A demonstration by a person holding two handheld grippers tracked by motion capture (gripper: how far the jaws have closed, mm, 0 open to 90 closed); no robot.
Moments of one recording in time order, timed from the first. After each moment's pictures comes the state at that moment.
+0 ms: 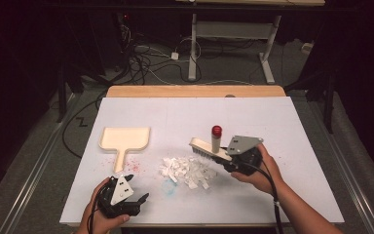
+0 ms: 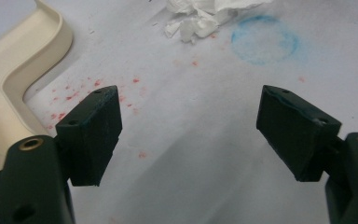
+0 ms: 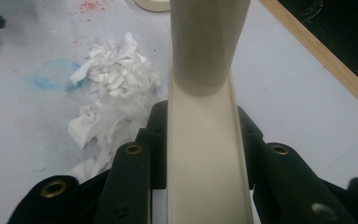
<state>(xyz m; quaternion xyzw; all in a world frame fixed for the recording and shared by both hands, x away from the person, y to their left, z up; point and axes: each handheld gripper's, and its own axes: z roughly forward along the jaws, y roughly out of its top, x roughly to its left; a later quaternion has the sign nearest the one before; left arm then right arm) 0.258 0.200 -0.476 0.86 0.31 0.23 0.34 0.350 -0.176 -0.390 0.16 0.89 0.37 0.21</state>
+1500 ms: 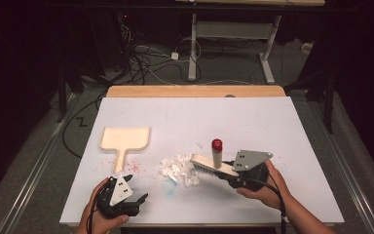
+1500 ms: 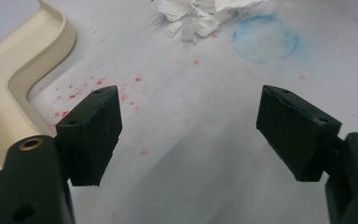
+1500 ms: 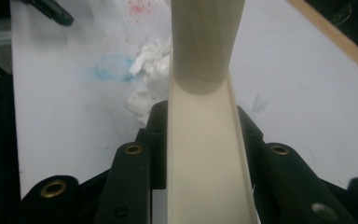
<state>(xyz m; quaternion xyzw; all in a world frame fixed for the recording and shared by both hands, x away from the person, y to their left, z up) 0.257 0.201 -0.475 0.86 0.31 0.23 0.34 0.315 -0.184 -0.392 0.14 0.89 0.40 0.18</state>
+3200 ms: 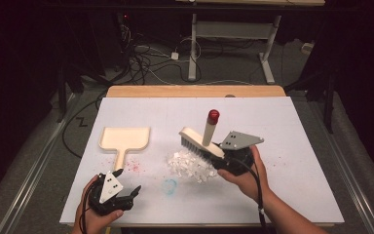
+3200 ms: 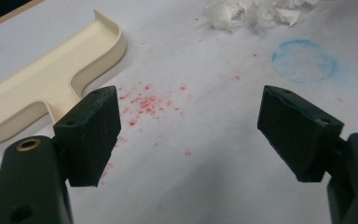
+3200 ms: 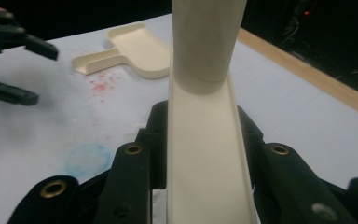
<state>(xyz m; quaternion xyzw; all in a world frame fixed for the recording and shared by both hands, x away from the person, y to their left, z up) 0.257 0.217 -0.467 0.82 0.35 0.27 0.36 0.341 -0.146 -0.372 0.24 0.83 0.46 0.20</state>
